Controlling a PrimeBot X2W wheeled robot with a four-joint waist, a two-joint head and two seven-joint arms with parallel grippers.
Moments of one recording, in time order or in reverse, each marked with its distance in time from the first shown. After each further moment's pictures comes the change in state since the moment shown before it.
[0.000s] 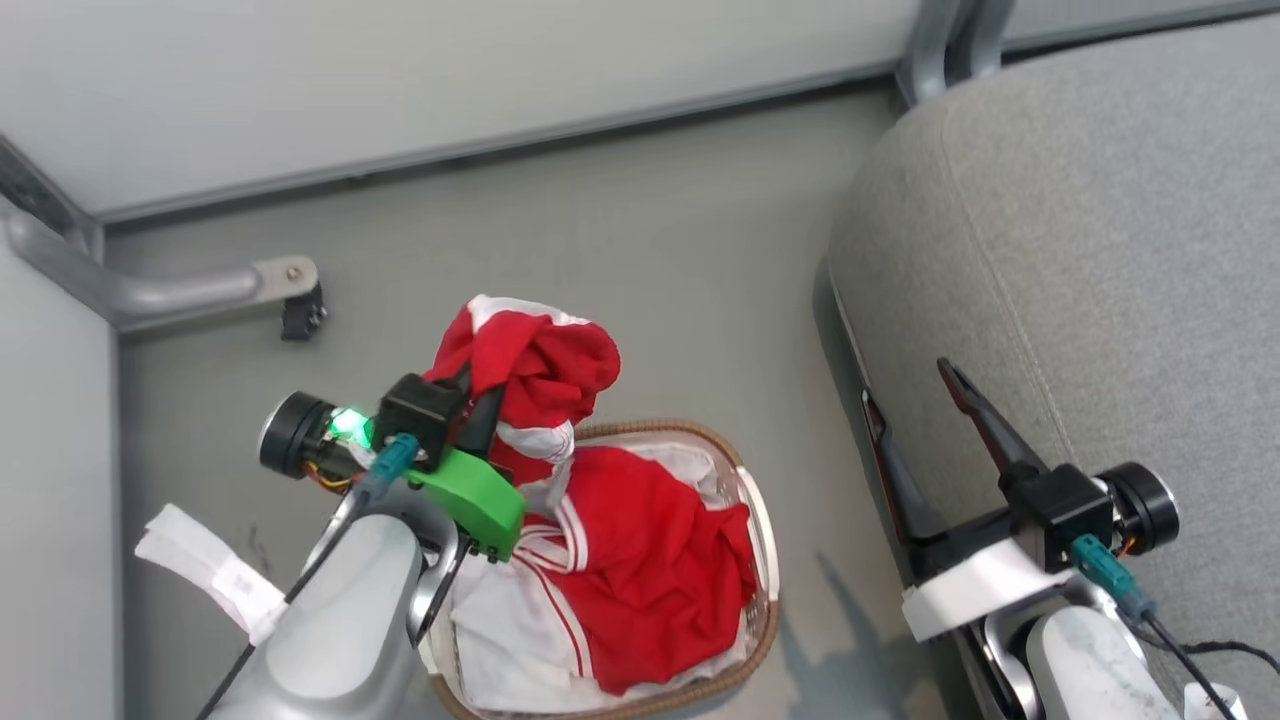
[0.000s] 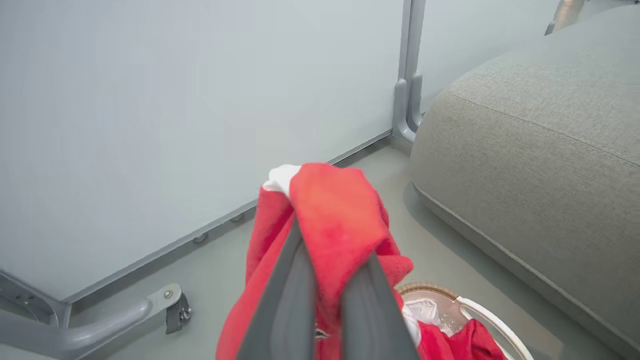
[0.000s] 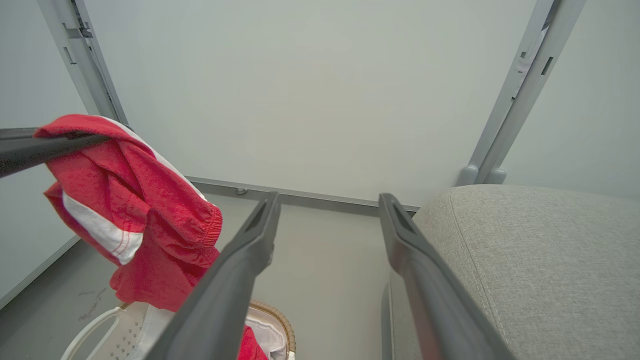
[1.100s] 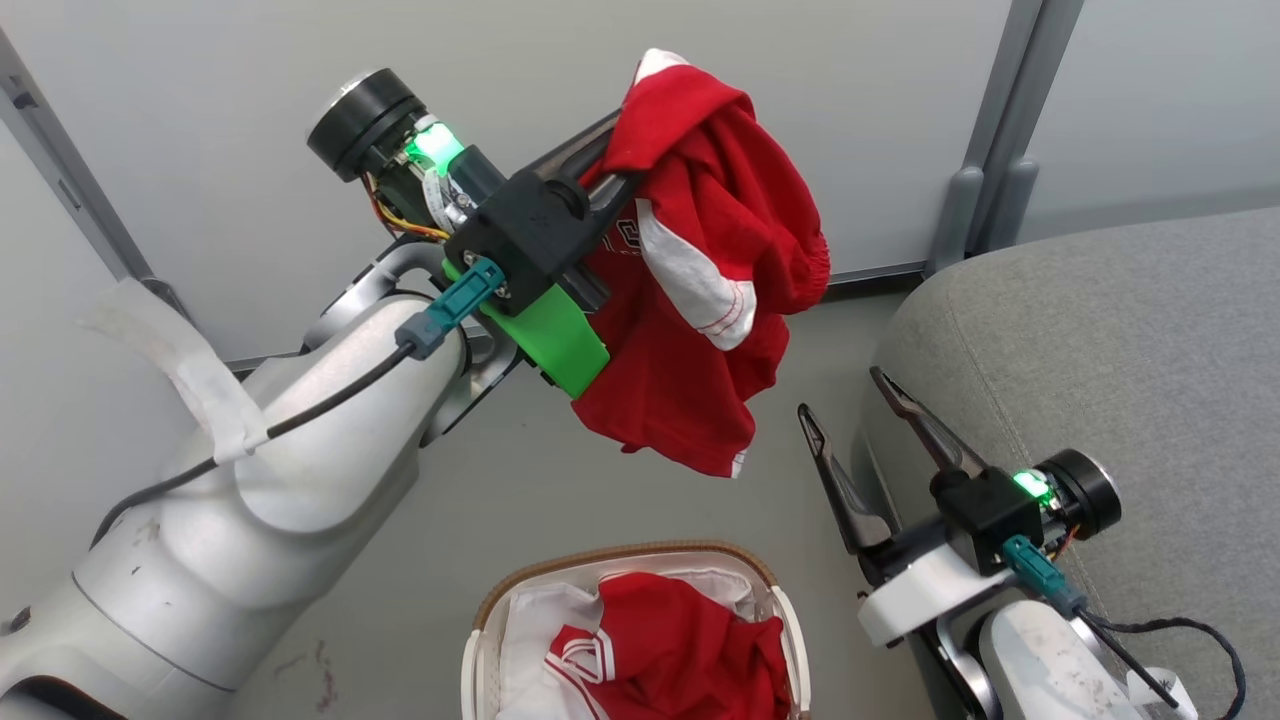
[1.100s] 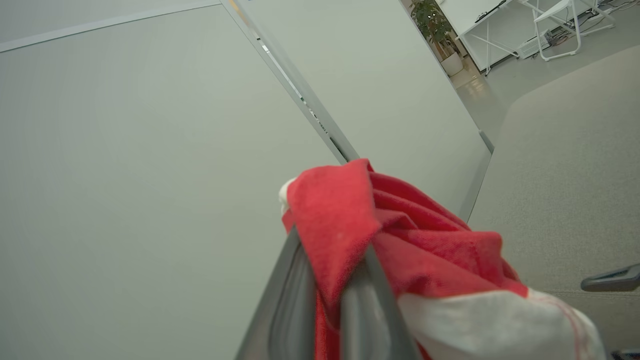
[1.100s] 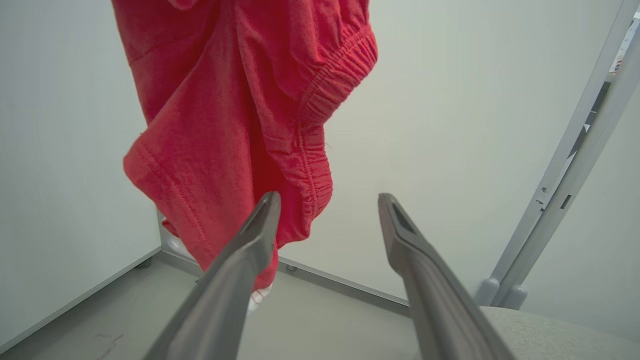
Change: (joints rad) left arm -0.464 0.171 -0.424 -0.284 -0.143 -0.002 0.025; right arm -0.025 0.000 0.094 0.039 -0.046 0.000 0.000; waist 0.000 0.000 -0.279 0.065
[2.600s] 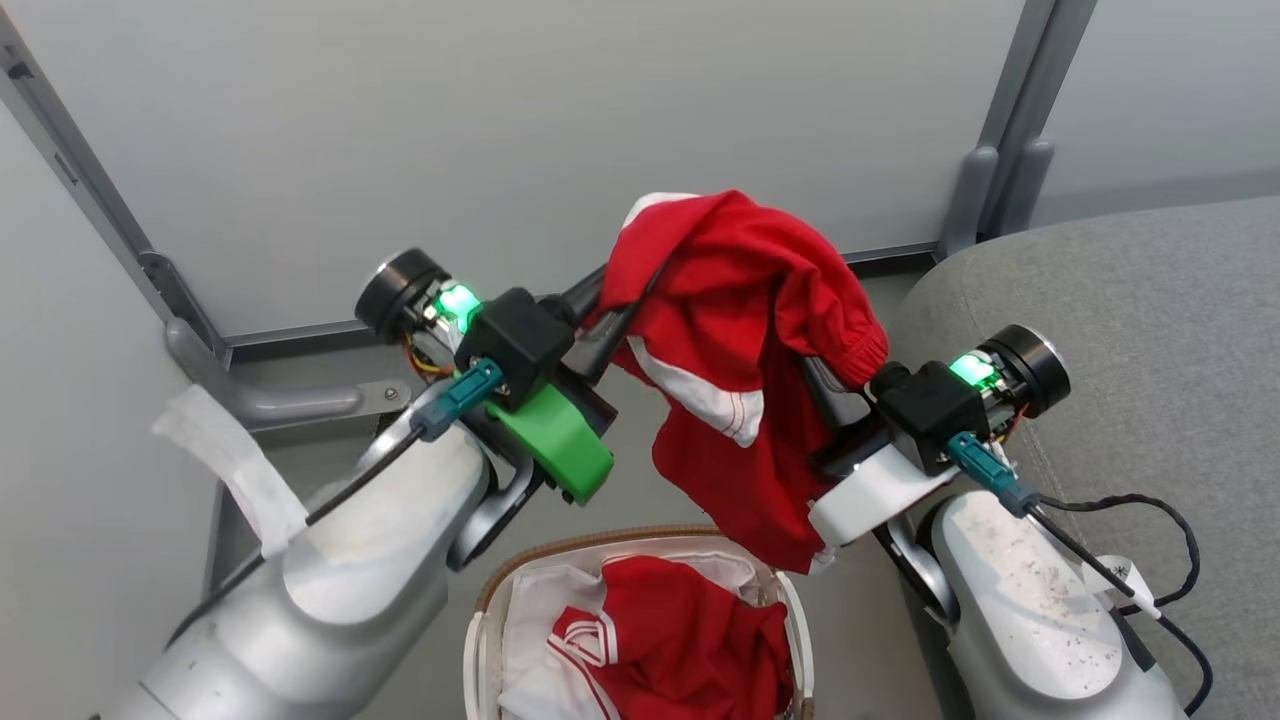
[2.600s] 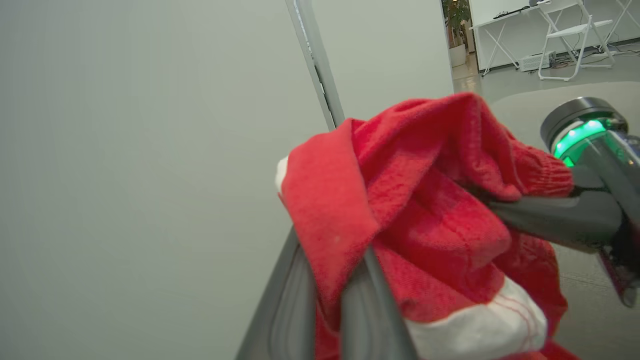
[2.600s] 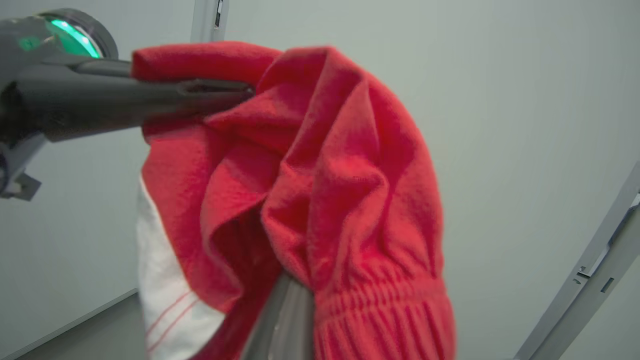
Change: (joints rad) left arm 0.185 -0.028 -0.032 0.052 -0.149 0.036 -0.022; right arm -0.244 0.000 0.102 0.087 0.012 0.000 0.000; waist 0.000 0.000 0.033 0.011
